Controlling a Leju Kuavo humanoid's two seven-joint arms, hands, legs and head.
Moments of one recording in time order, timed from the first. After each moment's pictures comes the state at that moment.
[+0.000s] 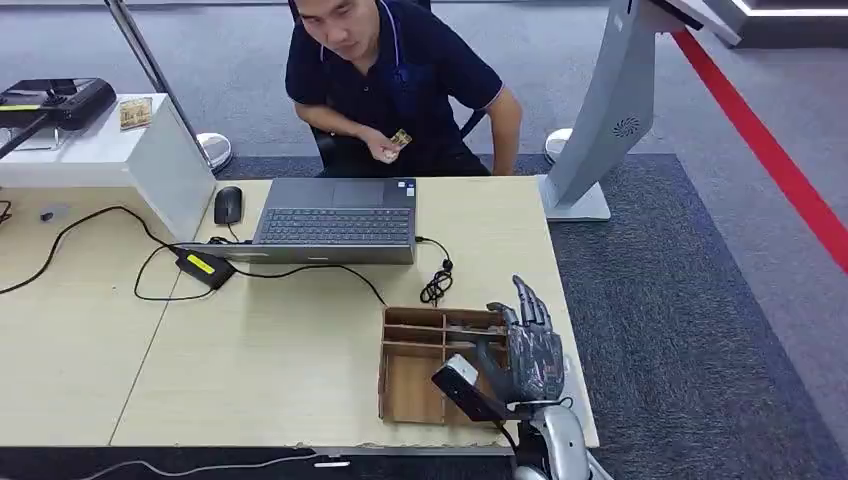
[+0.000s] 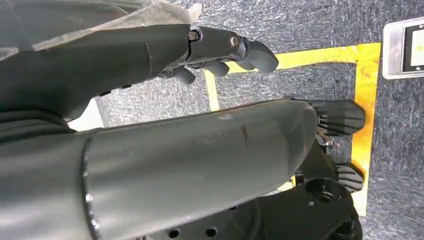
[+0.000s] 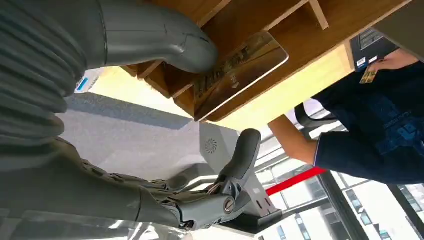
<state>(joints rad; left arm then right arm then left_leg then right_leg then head) -0.12 0.25 -0.99 -0.32 1.05 -0.10 0.26 -0.17 -0.12 0.69 -1.23 1.04 -0.69 0.22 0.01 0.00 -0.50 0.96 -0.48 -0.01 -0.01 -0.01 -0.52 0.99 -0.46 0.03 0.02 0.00</state>
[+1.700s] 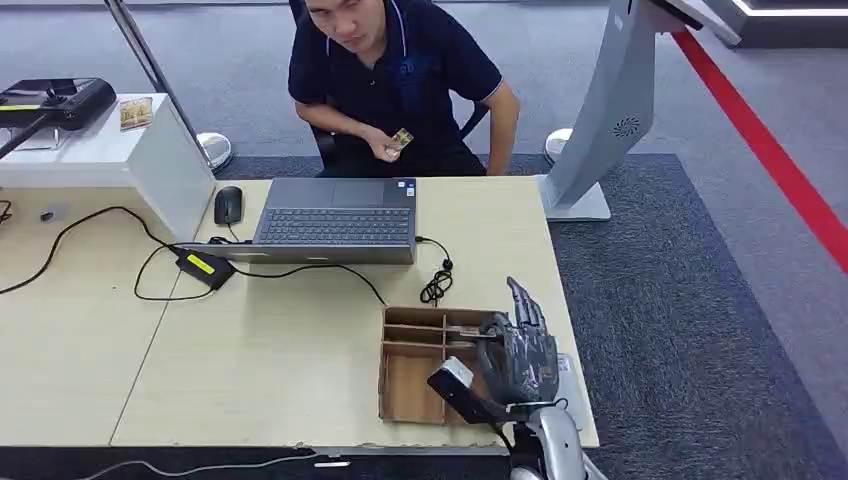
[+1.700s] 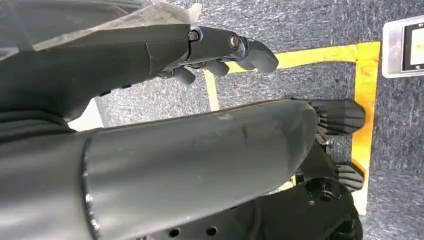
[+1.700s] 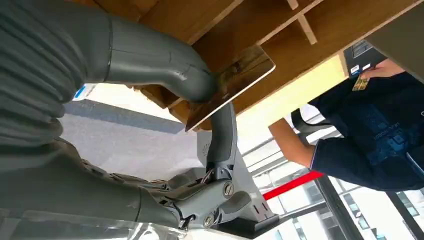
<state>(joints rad) -0.12 0.25 -0.99 -0.32 1.05 -0.10 0.26 -0.17 -0.11 0.70 -1.22 1.03 -0.69 0.21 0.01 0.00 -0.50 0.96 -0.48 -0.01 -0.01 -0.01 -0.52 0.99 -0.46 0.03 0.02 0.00</state>
